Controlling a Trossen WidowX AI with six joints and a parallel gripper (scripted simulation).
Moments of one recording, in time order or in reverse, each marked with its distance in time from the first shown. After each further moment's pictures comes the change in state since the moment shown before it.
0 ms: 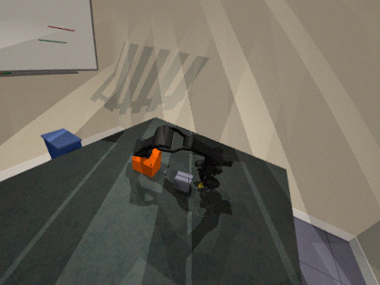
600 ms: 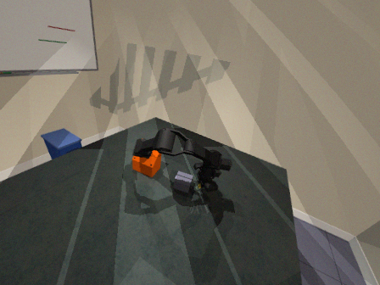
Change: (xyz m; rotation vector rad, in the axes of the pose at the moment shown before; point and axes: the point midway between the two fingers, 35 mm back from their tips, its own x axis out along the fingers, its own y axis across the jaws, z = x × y) arm 0.022 0.002 -0.003 -0.003 0.008 0.001
